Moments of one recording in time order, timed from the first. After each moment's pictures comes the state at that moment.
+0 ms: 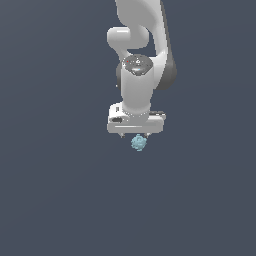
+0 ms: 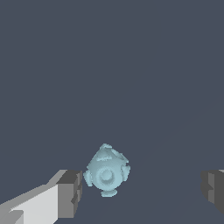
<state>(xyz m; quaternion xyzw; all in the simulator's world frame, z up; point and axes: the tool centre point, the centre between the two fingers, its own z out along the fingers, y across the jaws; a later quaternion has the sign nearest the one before) 0.001 0.027 0.179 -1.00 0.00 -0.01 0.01</state>
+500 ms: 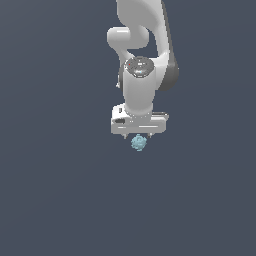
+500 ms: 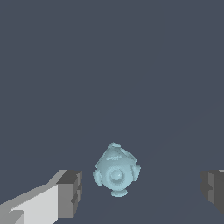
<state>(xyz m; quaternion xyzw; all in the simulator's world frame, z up) -0.001 0.039 0.174 -1.00 0.00 0.00 0.02</state>
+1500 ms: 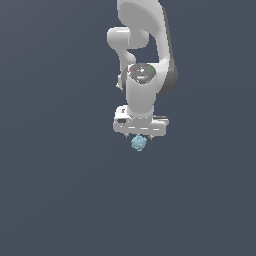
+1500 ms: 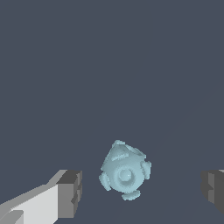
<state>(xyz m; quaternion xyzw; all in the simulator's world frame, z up) -0.012 0.047 0.153 -1.00 0.07 0.00 0.02</state>
